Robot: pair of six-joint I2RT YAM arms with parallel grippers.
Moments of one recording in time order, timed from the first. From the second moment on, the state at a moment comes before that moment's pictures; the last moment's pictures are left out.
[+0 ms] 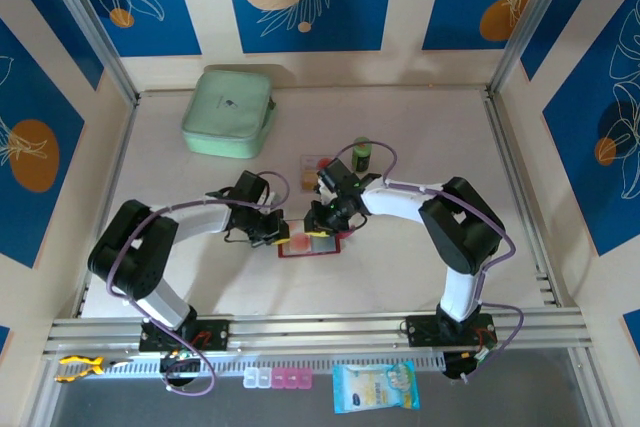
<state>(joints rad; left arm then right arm) -0.51 1.61 0.75 -0.31 0.54 -0.70 0.72 1.82 1.06 -0.40 -0.49 0.74</state>
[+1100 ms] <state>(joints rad) -0.51 1.60 0.75 -0.32 0.52 -0.70 0.71 1.86 1.04 -0.35 -0.53 0.76</state>
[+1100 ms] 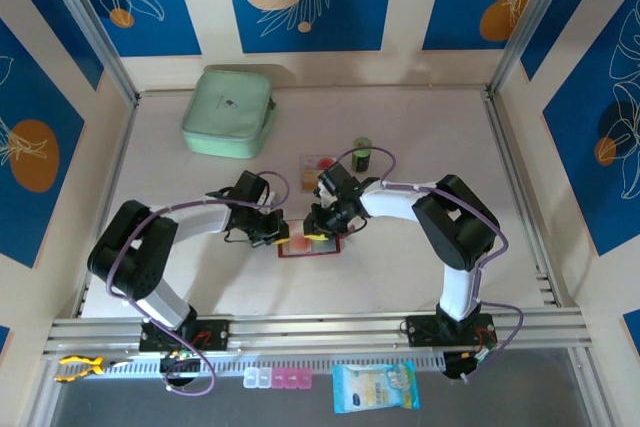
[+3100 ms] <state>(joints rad) -0.55 1.62 0.79 -0.40 0.46 -0.65 0.72 1.84 1.05 -0.38 -0.50 0.76</state>
